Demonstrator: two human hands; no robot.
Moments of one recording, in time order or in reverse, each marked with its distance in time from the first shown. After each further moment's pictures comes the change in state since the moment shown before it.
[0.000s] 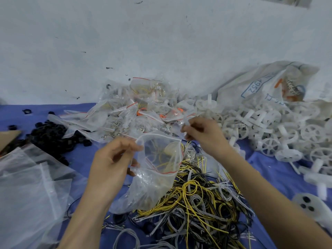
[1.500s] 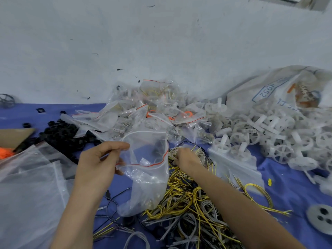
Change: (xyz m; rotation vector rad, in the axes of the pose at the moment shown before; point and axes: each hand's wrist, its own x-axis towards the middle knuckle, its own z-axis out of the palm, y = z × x) left_hand 0.015 -0.012 -0.038 0.078 0.217 -0.038; right_hand 0.030 0.081 0.094 -0.927 -0.363 0.219
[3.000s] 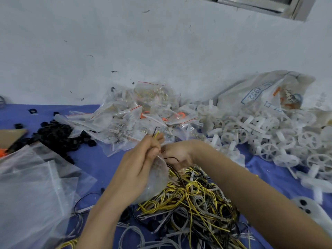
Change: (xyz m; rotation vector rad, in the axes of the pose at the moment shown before) left_hand -0.025 0.012 0.041 0.129 -0.497 0.515; right_hand -0.094 -0.062 -0.110 0.715 -0.673 -0.102
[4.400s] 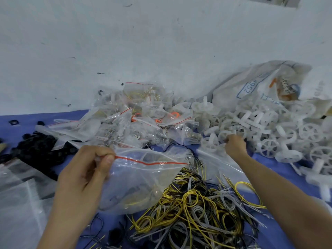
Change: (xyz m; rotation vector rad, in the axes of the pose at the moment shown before) left_hand -0.002 -0.025 -0.036 0.115 0.354 -0.056; right_hand 0.049 0.230 -0.180 -0.364 1.199 0.377
